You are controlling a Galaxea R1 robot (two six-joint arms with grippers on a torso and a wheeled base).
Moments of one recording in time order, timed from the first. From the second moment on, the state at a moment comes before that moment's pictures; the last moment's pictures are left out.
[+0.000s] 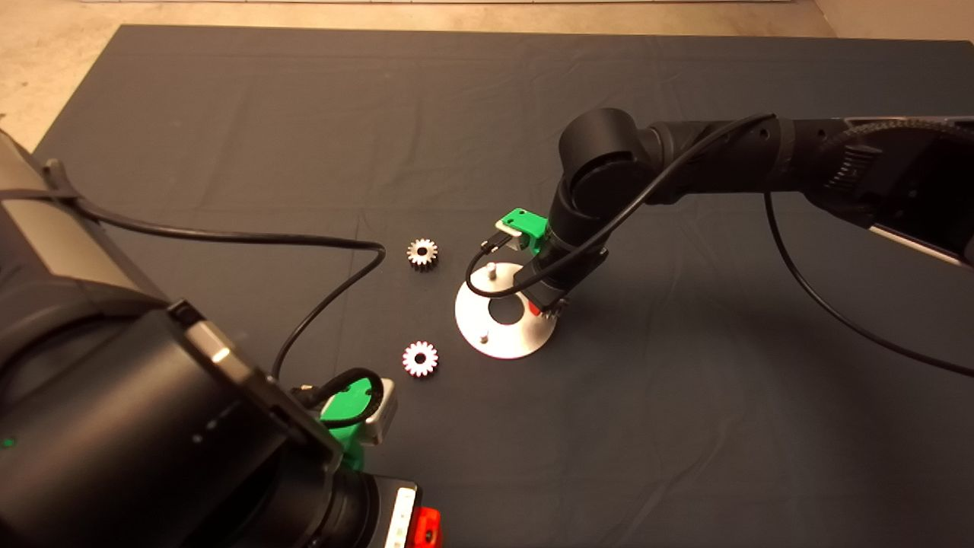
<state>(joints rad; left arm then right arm) -0.46 2.59 -0.32 0.15 1.53 -2.13 0.35 2.85 -1.27 -0.27 -1.53 0.89</state>
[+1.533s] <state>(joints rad) -0.46 2.59 -0.32 0.15 1.53 -2.13 0.35 2.84 -1.23 -0.27 -1.53 0.91</state>
